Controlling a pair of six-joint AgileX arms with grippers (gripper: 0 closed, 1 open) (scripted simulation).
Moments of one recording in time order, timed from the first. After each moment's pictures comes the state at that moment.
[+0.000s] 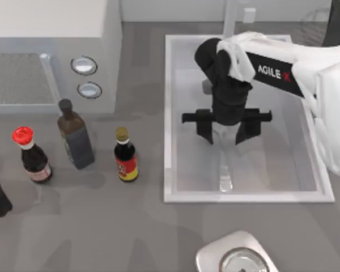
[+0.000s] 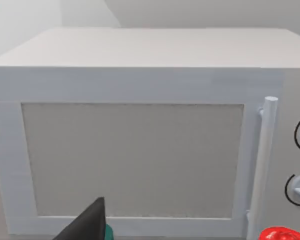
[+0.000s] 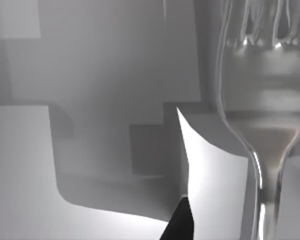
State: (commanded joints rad) left arm 0.00 0.00 0.00 0.00 0.00 0.00; right arm 0.44 2.79 2.22 -1.00 0.01 0.47
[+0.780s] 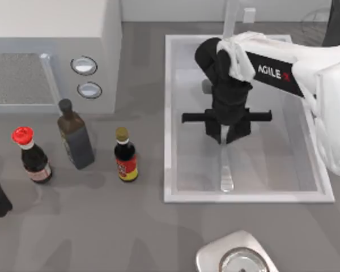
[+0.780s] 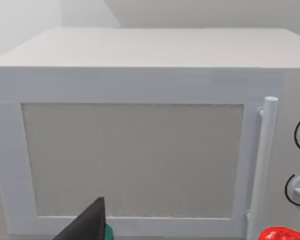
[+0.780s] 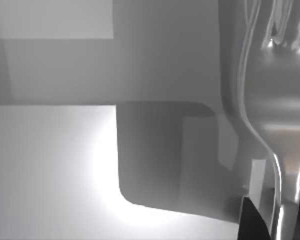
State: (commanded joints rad) left arm 0.00 0.00 0.00 0.00 0.00 0.00; right arm 0.44 2.74 2.23 -1.02 0.03 0.46
